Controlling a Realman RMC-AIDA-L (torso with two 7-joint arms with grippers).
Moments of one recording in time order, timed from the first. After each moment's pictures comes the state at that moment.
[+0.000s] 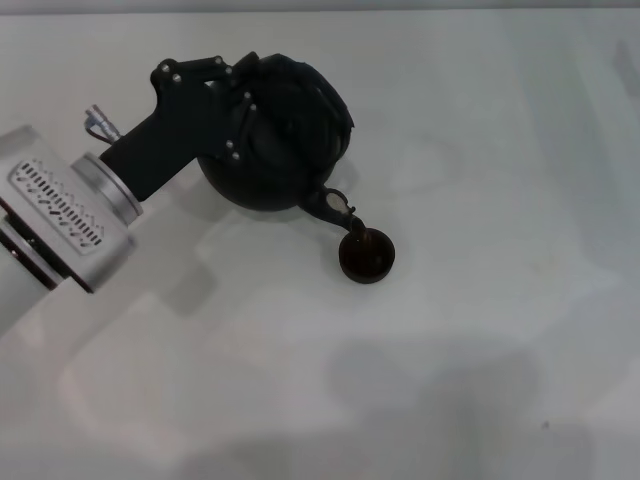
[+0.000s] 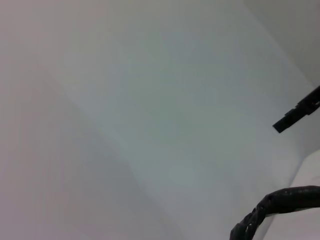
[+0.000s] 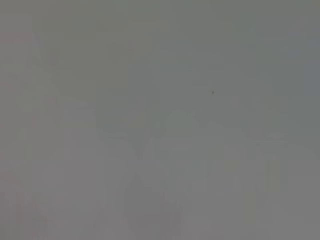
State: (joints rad) left arm -0.54 -2.08 2.47 0.12 -0.45 1.31 0.23; right arm 0.53 2.02 -0.90 -0.20 2.58 0.83 -2.60
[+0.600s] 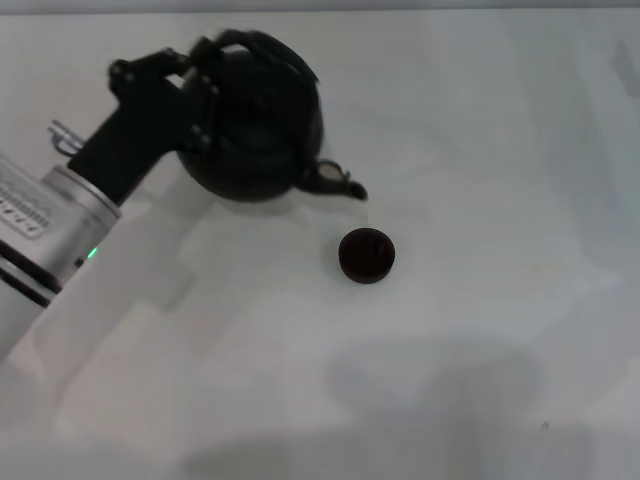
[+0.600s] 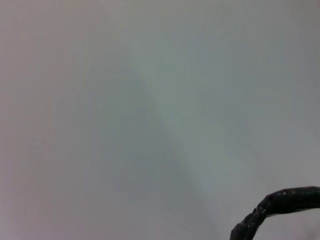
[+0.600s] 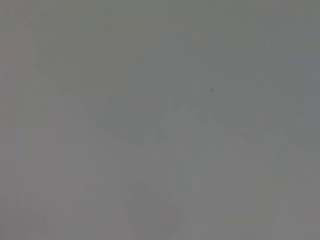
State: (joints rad) left arm -0.45 -2.08 2.47 0.22 -0.61 1.30 0.12; right arm 0.54 2.02 -0.90 -0.20 2.58 0.83 -2.60
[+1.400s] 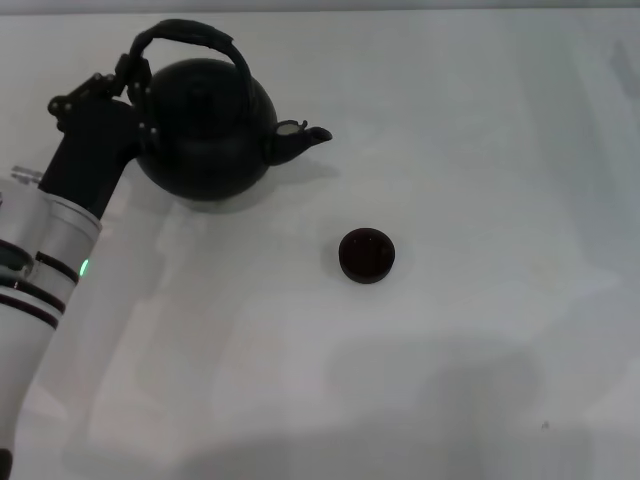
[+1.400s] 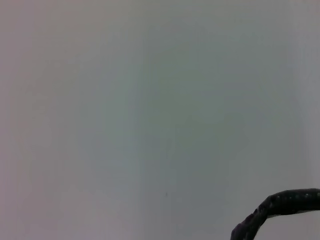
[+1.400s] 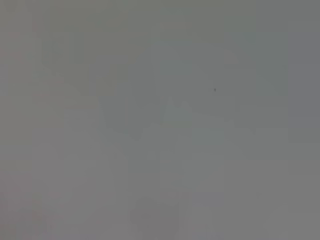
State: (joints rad) left arm -0.33 -2.10 2.50 0.42 -0.91 1.14 0.08; right arm 0.54 2.02 -0.90 -0.19 2.58 0.83 -2.60
